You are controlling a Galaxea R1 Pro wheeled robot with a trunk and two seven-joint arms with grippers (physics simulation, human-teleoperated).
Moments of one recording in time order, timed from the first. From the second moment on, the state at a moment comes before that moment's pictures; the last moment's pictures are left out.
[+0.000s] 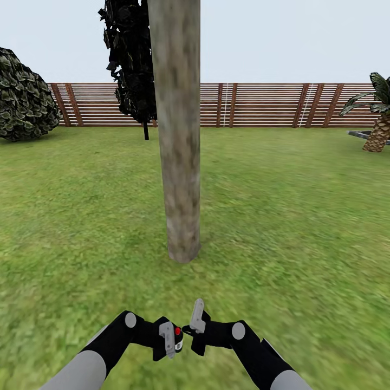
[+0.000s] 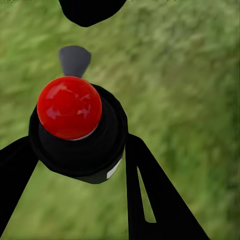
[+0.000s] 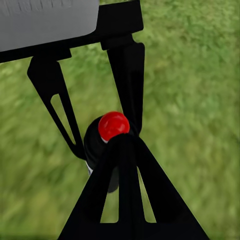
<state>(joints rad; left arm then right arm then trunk) -0.61 -0.05 -0.06 -0.49 -0.86 -0.22 -0.94 -0.51 0.13 0.30 -0.65 0.55 -0.22 0.70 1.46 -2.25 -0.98</state>
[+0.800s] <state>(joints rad) -0.61 -0.06 -0.06 -0.49 -0.86 -0.23 -0.94 -0.51 0.13 0.30 -0.65 0.55 -0.22 0.70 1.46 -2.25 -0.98</state>
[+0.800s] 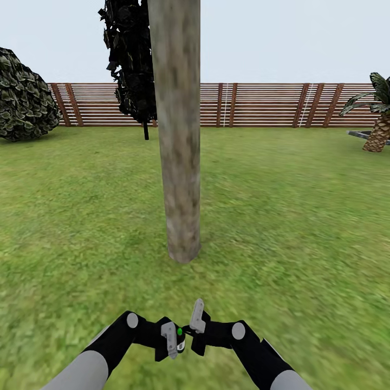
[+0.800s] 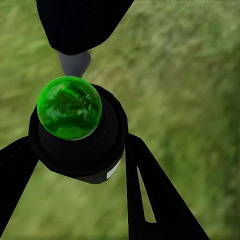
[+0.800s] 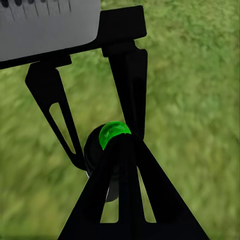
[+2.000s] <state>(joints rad) -0.59 0.16 0.47 -0.47 -0.84 -0.06 -0.70 -0.50 0.02 0.23 -0.34 0.53 -0.23 0.21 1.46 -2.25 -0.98</state>
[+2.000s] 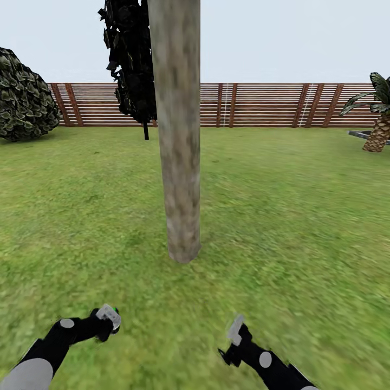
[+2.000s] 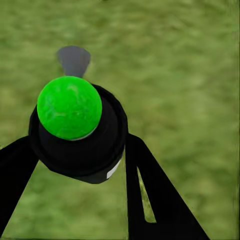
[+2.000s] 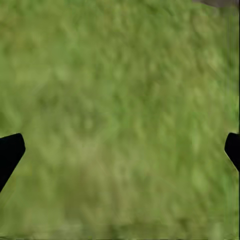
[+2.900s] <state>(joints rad) -0.61 -0.06 0.61 -0.50 -0.82 0.34 -0.43 -0.45 -0.07 0.02 -0.05 0.03 -0.55 -0.21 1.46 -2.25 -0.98</state>
